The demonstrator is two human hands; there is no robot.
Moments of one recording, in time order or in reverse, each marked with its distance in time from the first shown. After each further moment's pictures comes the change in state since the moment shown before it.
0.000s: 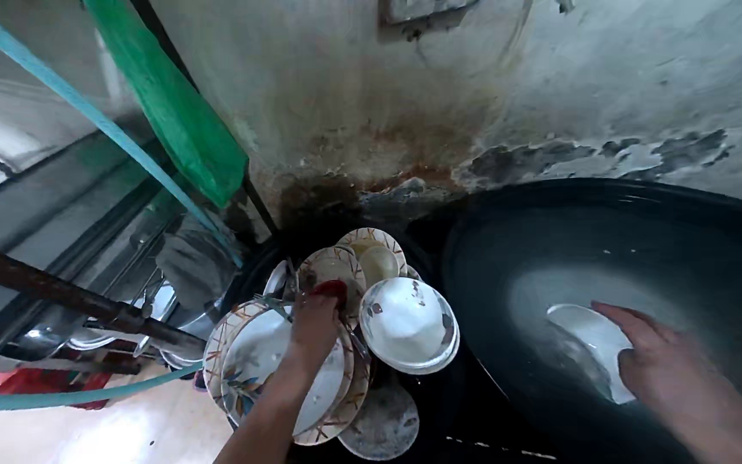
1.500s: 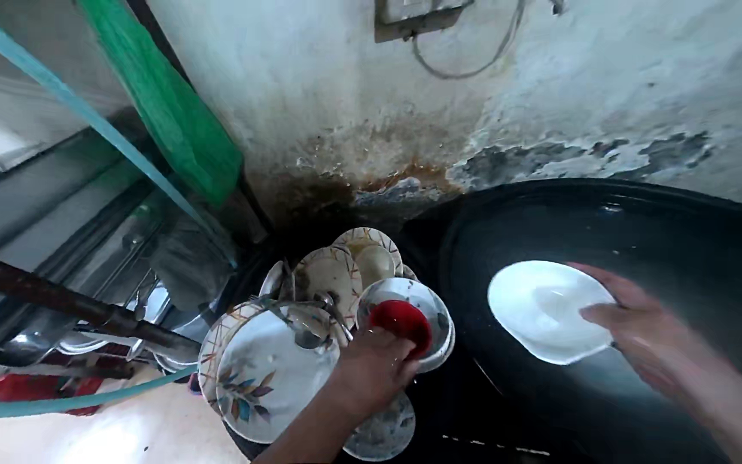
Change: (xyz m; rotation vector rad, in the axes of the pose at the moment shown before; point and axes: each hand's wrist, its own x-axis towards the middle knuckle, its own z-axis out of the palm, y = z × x) left_hand -0.052 0.060 0.023 -0.104 -0.008 0.593; right_hand 0.038 -0.065 -0.031 0.715 -0.104 0.434
